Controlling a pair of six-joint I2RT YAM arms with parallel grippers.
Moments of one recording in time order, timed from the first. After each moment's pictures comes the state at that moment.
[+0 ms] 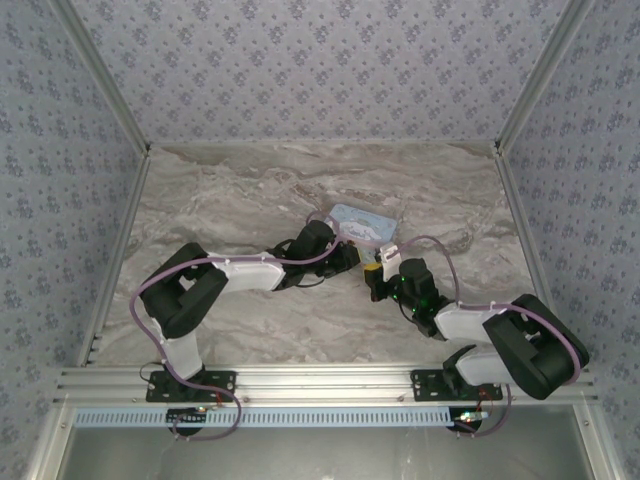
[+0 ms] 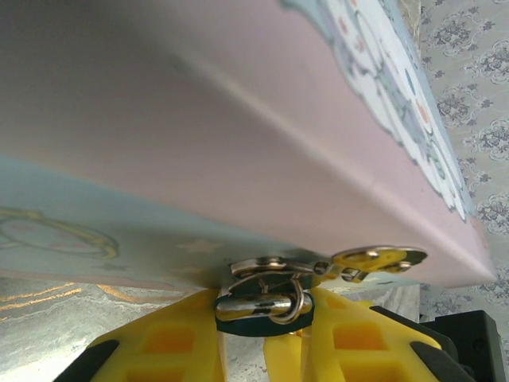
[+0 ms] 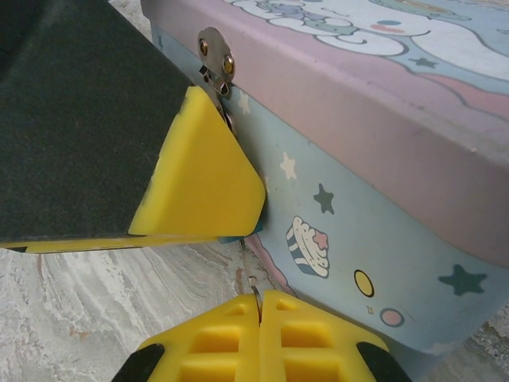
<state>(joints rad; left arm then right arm) -0.87 1.81 0.96 0.25 0.22 -1.11 0.56 1.31 0.21 0.68 -0.12 0.14</state>
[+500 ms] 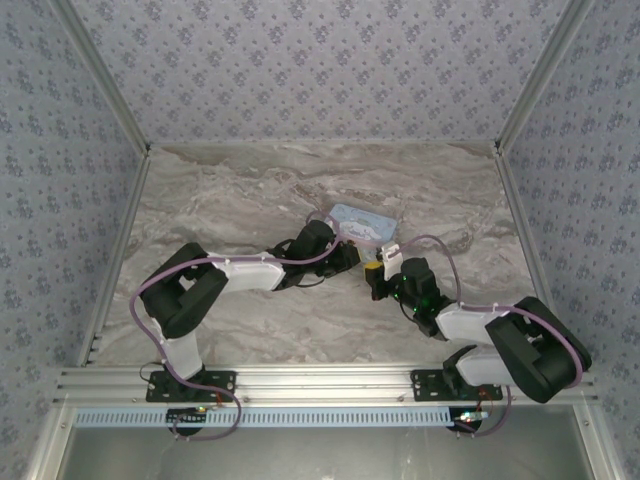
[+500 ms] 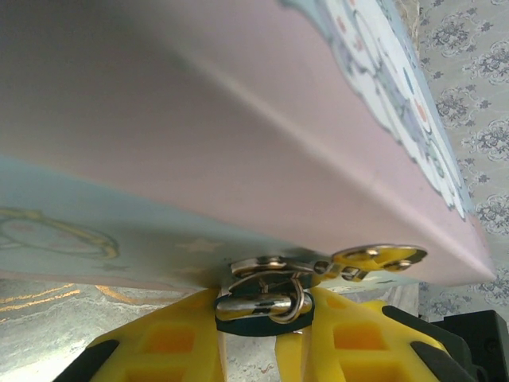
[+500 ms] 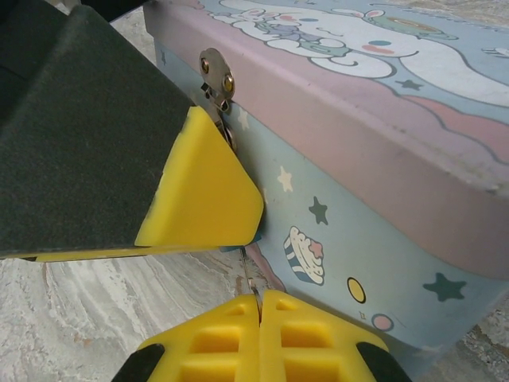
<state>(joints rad) -0.87 1.81 0.96 0.26 0.22 -1.11 0.55 1.30 0.21 0.67 -0.13 0.14</state>
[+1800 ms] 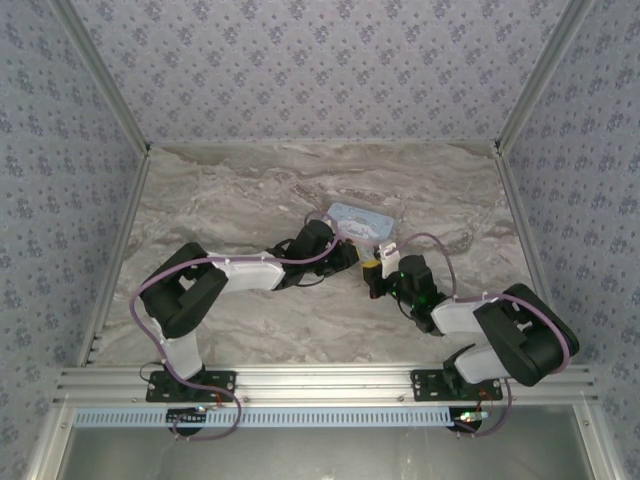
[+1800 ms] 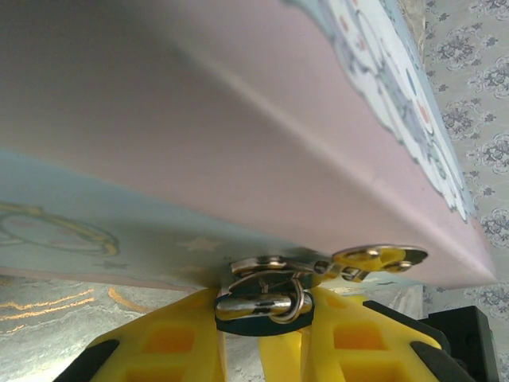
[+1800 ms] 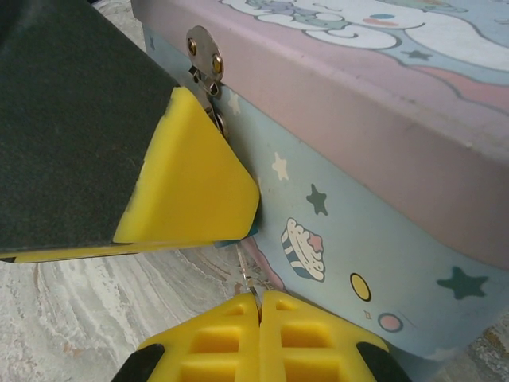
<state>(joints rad) -0.87 1.81 0.96 0.25 0.19 -1.12 0.53 1.39 0.23 0.74 -0.17 0.14</state>
